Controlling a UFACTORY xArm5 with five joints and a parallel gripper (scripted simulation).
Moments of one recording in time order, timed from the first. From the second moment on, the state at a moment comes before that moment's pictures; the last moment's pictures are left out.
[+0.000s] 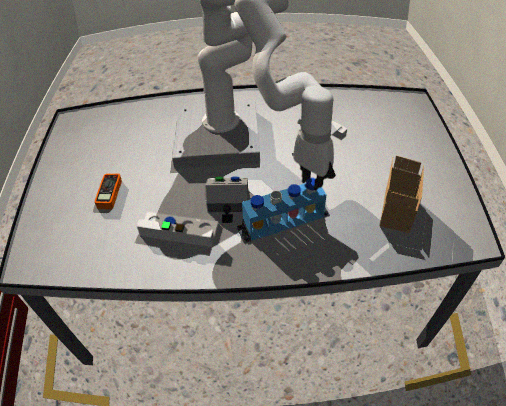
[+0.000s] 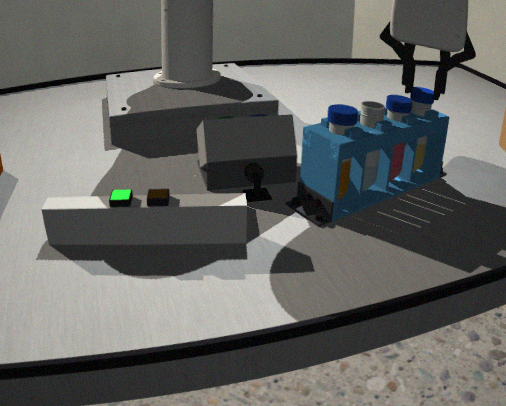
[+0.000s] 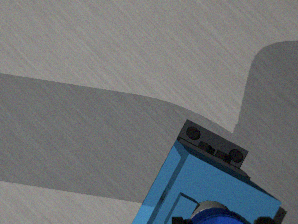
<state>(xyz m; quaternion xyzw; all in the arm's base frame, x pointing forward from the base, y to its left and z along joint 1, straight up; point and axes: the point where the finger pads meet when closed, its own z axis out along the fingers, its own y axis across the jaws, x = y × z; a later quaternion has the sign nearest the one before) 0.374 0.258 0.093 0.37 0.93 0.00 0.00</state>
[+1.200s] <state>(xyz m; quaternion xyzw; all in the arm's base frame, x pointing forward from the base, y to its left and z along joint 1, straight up) 0.374 0.258 0.090 0.38 0.93 0.00 0.00</state>
